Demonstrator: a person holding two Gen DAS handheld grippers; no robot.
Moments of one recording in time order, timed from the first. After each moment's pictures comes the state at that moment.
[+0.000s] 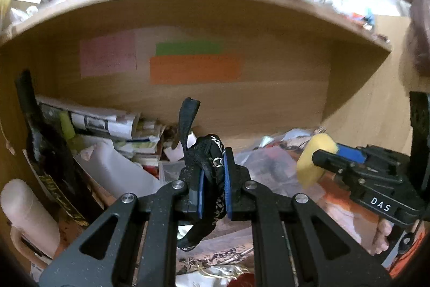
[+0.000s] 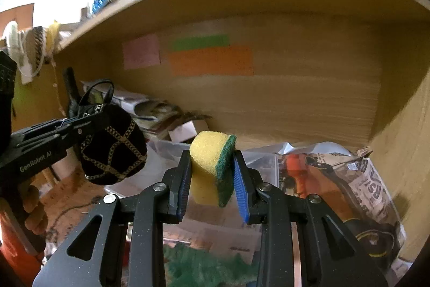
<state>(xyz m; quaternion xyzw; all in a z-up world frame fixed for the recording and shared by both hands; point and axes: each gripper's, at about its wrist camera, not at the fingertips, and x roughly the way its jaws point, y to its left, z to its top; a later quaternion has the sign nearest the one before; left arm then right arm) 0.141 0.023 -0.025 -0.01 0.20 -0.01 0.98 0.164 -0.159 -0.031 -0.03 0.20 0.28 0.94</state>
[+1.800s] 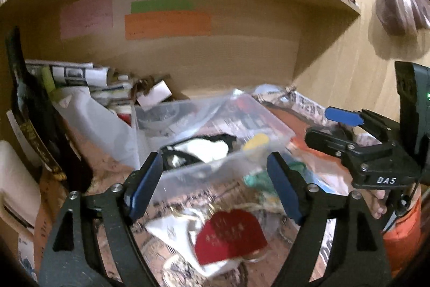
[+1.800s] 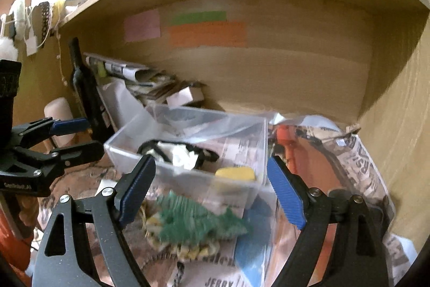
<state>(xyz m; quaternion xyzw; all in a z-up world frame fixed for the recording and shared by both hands) 0.092 0.004 -0.057 -0.01 0.28 -0.08 0.96 0.128 -0.182 -0.054 -0.06 0.24 0.27 0.93</state>
